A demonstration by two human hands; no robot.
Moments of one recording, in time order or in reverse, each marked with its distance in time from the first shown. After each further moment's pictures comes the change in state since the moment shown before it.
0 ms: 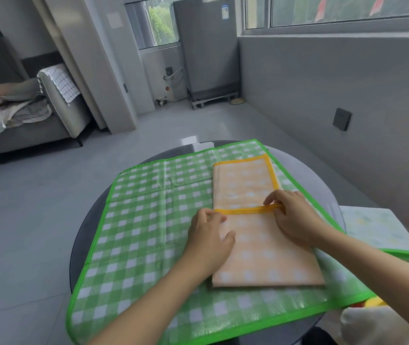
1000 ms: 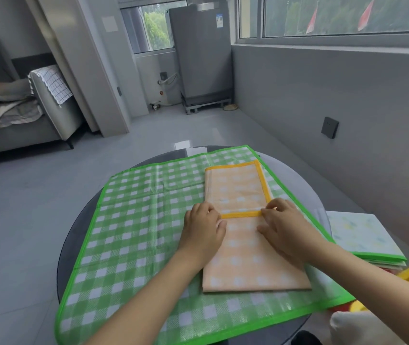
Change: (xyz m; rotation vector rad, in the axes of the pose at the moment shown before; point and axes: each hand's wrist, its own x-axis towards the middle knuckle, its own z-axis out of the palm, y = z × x) left_hand 0.026 -0.004 0.010 0.179 0.165 0.237; right_hand -0.024 -0.003 -0.007 -0.331 -0.079 -0.092
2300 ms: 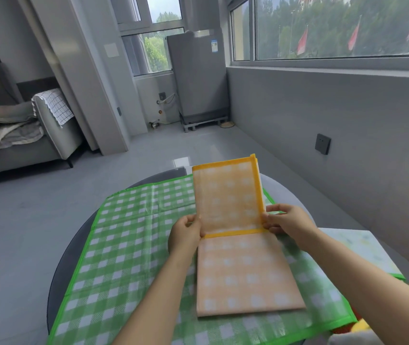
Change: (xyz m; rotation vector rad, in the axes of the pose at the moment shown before) left_hand 0.039 -0.005 -0.005 -0.805 0.132 -0.761; right_hand 0.042 0.030 -0.021 1.173 0.041 0.545
